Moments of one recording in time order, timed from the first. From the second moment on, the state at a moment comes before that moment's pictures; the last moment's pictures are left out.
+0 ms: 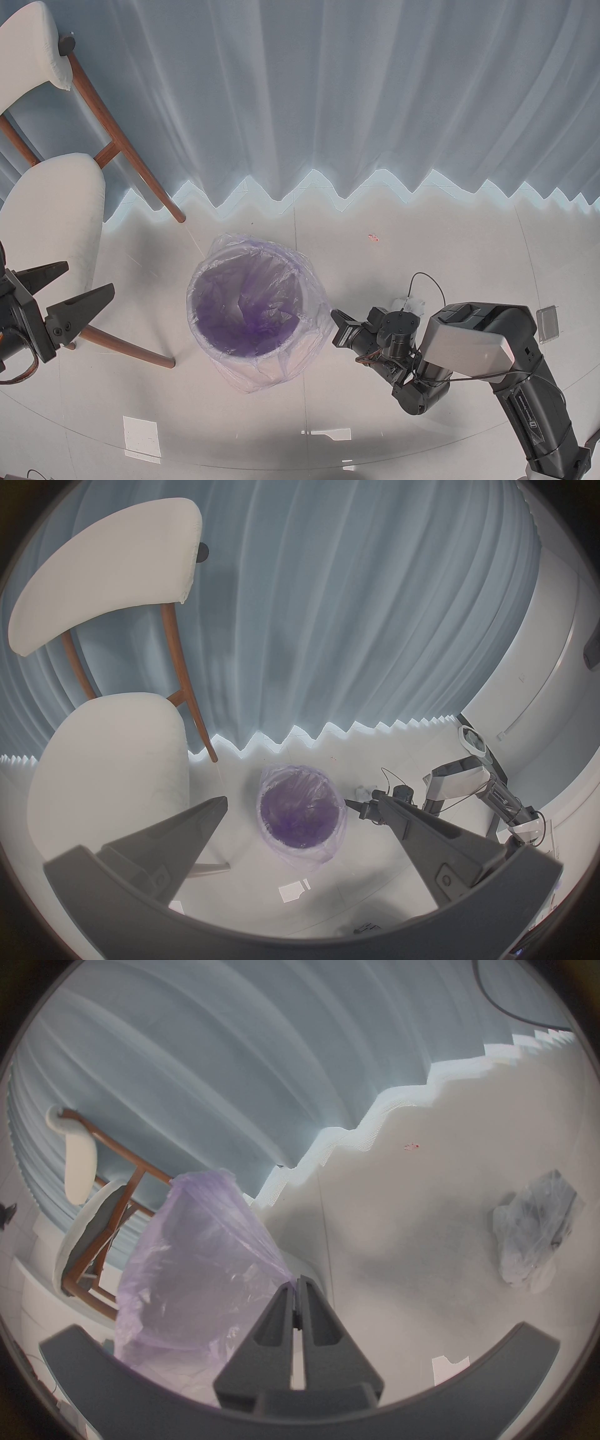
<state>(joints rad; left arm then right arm) -0.37 0.94 -0.68 -0.04 -0.03 -0.04 0.40 2.70 -1.11 -1.48 -0.01 0.53</state>
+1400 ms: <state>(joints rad) -0.40 0.95 -0.75 -0.14 -0.09 -0.05 0.40 2.51 -0.88 -1.55 -0.04 0.73</state>
